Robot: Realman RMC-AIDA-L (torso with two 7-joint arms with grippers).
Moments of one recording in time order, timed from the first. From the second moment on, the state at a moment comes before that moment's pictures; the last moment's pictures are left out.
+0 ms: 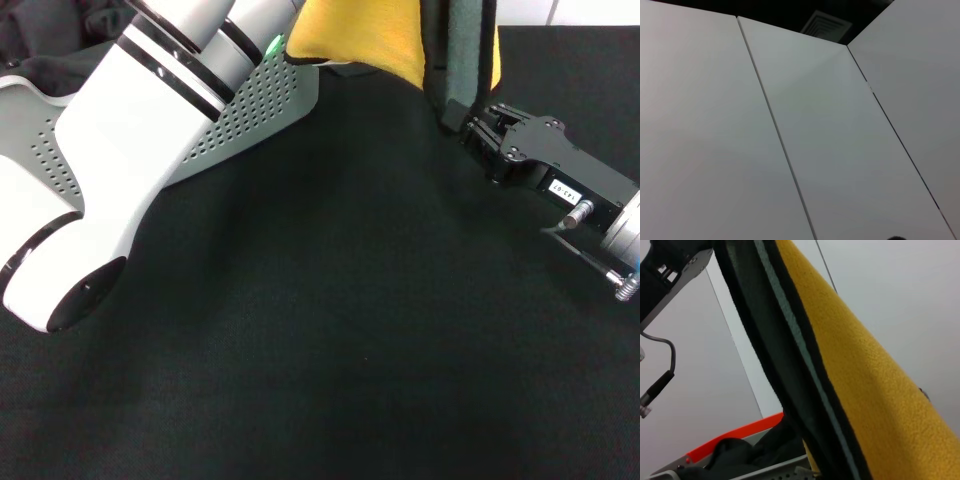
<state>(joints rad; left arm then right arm) -0.35 -2.10 1.95 1.22 -0.01 0.72 -0.03 0.40 2.03 -1.84 -0.54 2.77 1.11 -2.17</state>
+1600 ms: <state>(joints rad) -0.11 -2.09 1.91 0.99 0.06 1.09 -0.29 0.27 1.99 -1.20 -0.98 2.14 1.23 -1.71</state>
